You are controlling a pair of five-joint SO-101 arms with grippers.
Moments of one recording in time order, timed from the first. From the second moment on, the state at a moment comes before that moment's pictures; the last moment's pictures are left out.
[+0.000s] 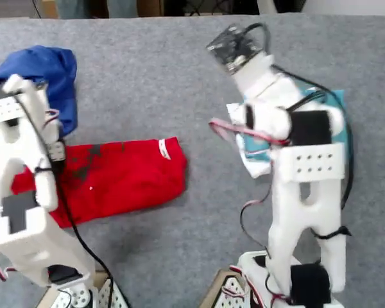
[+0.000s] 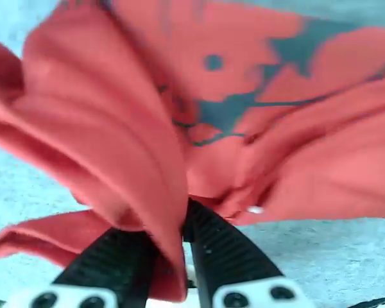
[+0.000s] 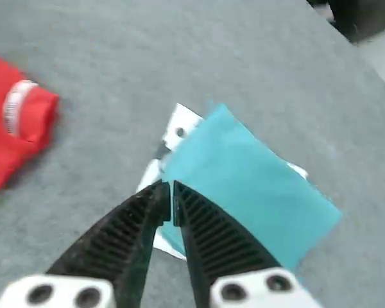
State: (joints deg) left arm -20.8 9.2 -3.2 100.4 -3.3; right arm -2.7 -22.4 -0.7 82.8 34.8
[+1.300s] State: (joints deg) left arm 21.4 23.1 -19.2 99.5 8.8; right arm 19.5 -21.5 -4.8 80.9 42.2
